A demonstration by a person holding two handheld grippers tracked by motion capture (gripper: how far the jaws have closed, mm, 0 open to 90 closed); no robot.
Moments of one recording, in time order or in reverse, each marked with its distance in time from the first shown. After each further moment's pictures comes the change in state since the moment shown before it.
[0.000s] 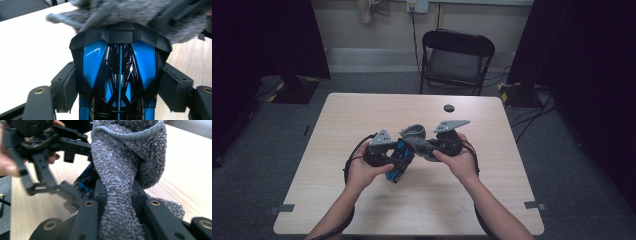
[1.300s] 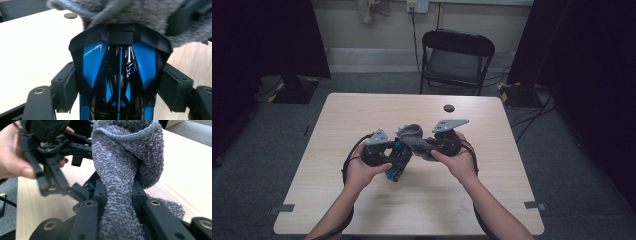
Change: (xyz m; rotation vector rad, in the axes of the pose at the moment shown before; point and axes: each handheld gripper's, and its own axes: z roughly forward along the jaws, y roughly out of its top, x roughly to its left) left arm 0.002 -0.001 -0.004 -0.011 0.023 -0.024; right arm 0.009 0.007 -0.002 -0.022 0.020 -0.033
